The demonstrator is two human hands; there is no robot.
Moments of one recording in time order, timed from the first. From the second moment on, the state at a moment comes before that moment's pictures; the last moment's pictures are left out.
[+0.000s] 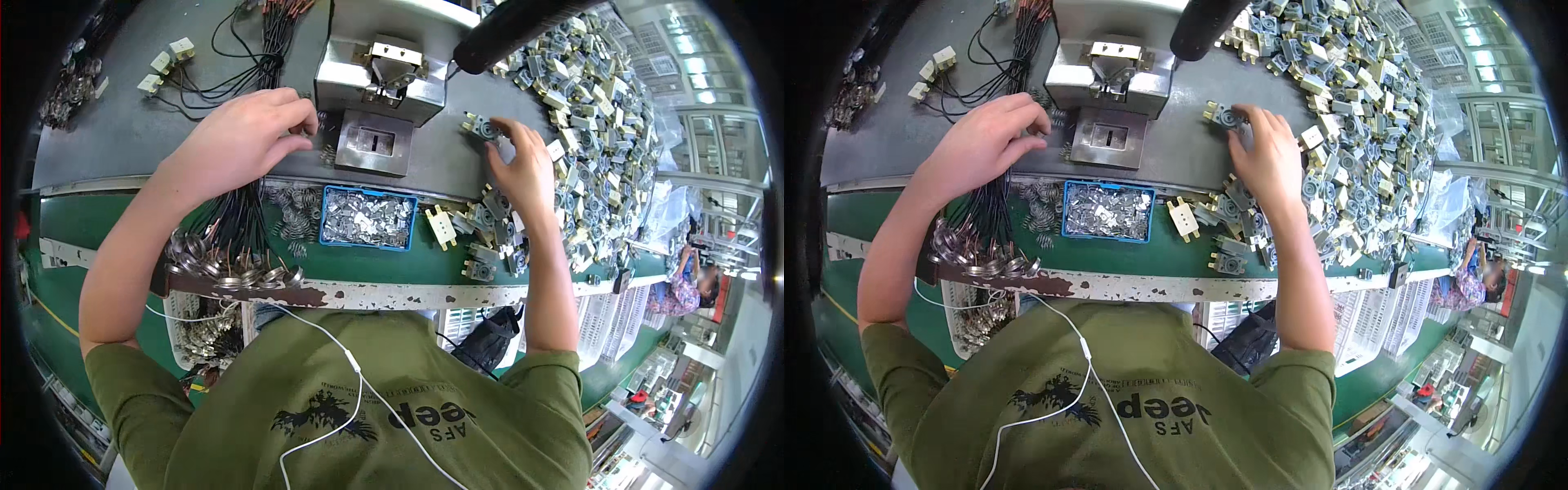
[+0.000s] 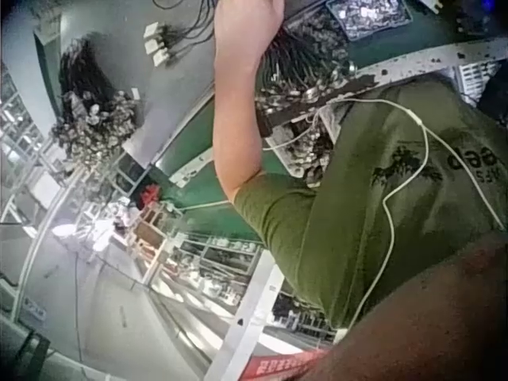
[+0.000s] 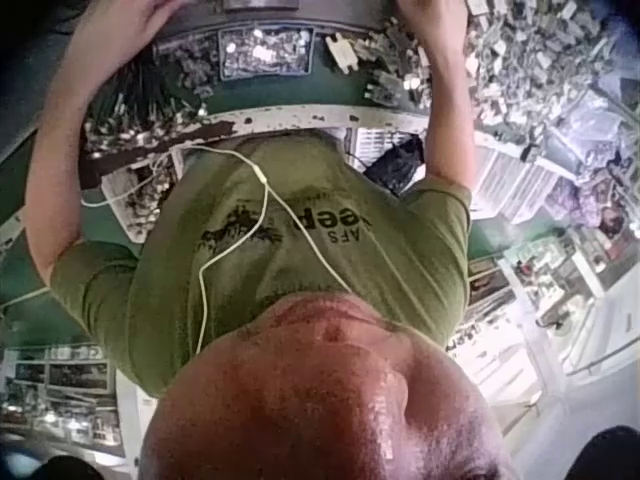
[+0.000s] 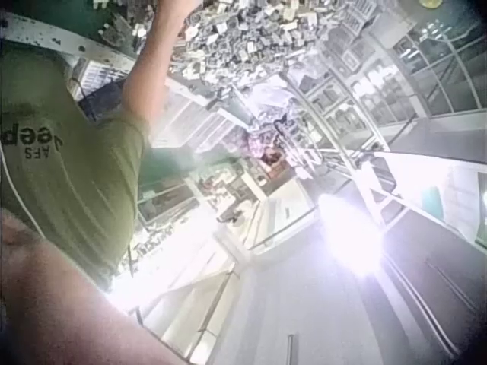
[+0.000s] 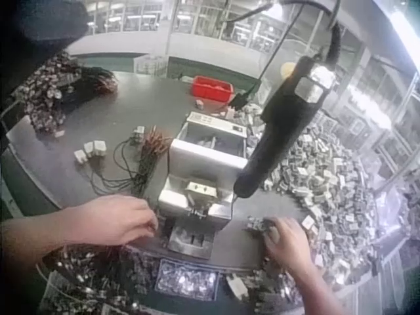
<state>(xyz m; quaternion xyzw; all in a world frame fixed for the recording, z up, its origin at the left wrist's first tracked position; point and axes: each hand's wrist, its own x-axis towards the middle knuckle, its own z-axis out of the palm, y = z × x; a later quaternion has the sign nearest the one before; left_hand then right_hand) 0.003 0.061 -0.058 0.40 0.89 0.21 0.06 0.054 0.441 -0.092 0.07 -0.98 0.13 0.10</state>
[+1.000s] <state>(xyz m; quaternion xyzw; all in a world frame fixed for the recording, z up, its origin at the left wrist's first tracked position) 0.010 0.013 -0.014 0.29 0.90 0.27 0.18 0.084 0.295 -0.074 0.28 -0.90 0.34 0.04</state>
